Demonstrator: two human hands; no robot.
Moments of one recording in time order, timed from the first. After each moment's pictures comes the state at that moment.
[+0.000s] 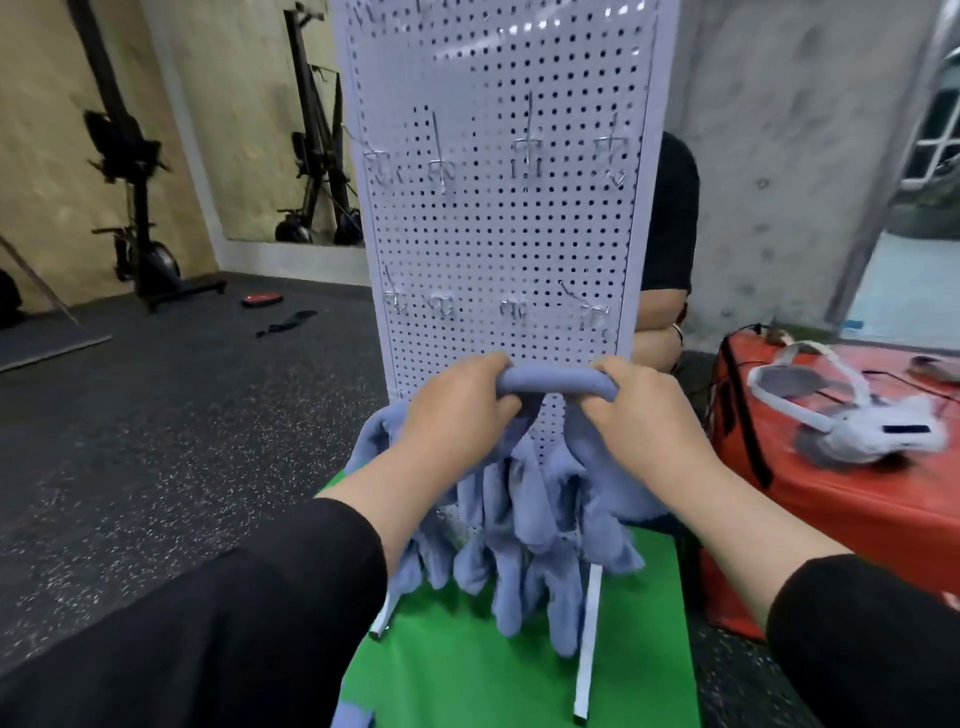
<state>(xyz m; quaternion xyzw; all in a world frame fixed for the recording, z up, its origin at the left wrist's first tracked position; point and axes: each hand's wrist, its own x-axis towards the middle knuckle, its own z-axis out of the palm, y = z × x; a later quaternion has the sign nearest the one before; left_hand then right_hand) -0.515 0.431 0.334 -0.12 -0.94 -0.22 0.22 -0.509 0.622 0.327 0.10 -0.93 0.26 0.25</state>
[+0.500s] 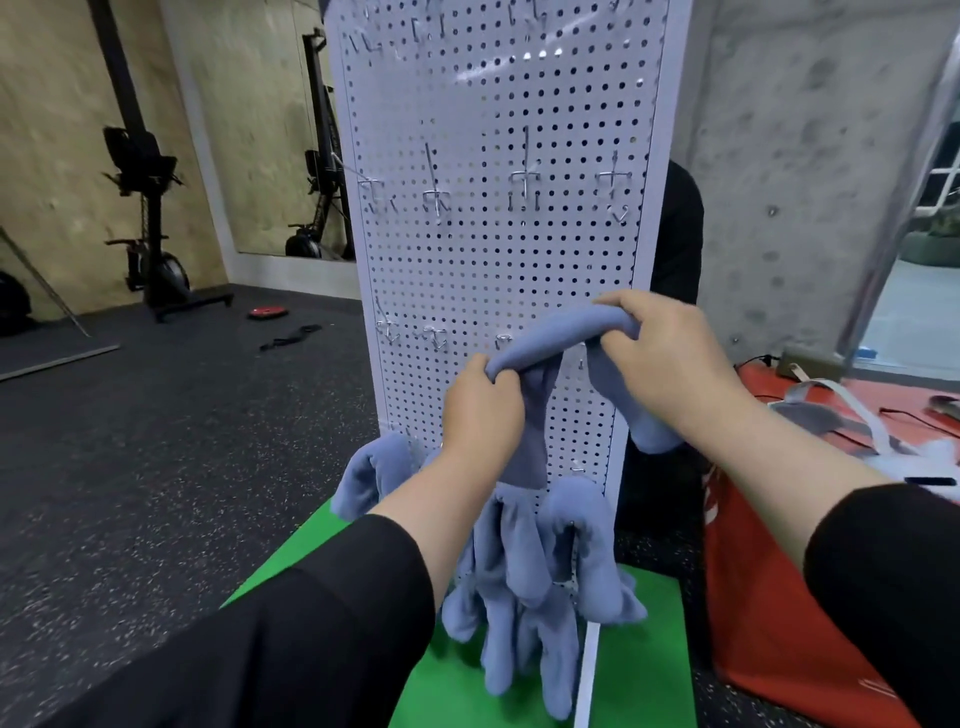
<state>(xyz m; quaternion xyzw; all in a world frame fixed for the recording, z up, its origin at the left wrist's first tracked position) -0.558 0.478 0.358 0.06 -0.82 -0.53 0.20 -0.565 0.643 0.407 0.15 -0.89 0.30 0.31</state>
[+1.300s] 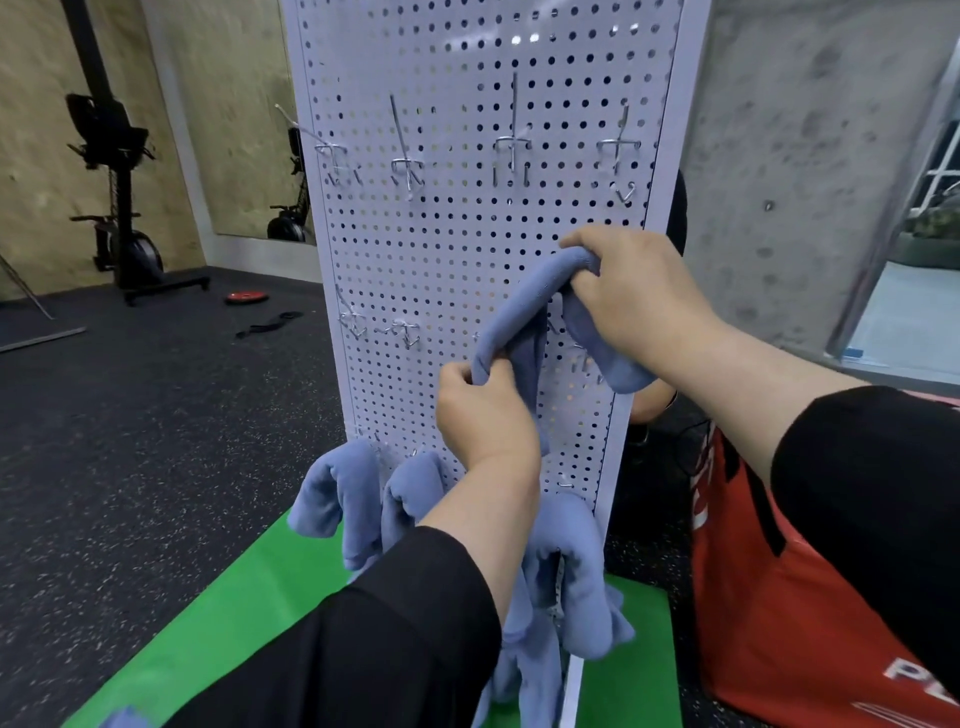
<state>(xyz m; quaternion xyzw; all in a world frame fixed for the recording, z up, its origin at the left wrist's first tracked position) -0.624 0.519 0.333 0.22 -0.60 -0.71 0.31 -0.643 0.630 0.439 0.19 -0.90 0.19 0.35</state>
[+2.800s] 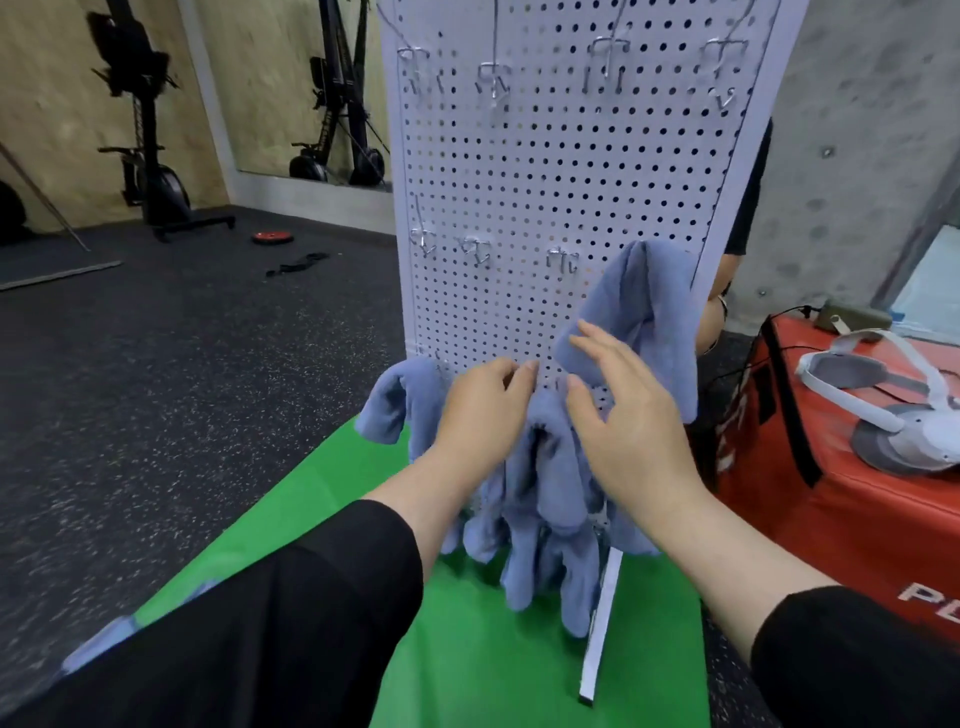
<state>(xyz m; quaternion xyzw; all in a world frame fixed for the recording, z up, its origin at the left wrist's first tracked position) -0.566 0.420 0.259 -0.02 -0.86 -0.48 0.18 -0.535 0.571 0.274 0.20 -0.85 0.38 0.30</state>
